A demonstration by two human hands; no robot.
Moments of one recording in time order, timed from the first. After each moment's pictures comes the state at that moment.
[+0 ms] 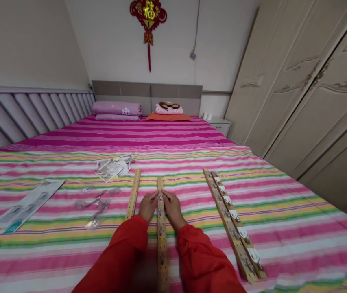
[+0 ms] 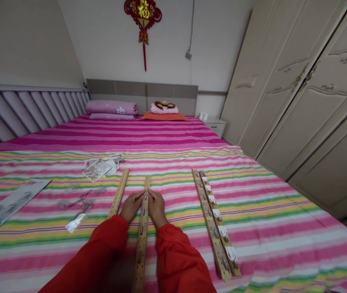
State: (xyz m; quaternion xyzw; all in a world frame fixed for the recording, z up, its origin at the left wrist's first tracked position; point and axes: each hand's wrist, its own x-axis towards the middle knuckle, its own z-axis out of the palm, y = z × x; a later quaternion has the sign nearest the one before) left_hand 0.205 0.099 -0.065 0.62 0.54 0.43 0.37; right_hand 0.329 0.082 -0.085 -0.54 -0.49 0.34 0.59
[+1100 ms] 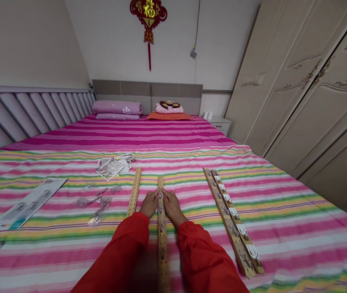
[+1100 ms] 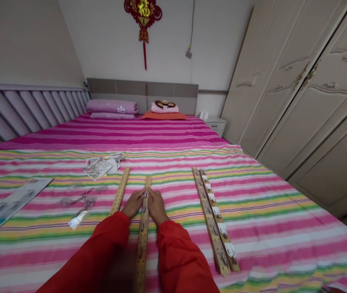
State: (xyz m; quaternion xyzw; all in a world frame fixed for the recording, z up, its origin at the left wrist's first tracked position) left_hand 0.207 0.105 -0.072 0.63 0.53 0.40 0.40; right_hand 0.333 0.074 -0.081 -0.57 -0.60 0.27 0.49
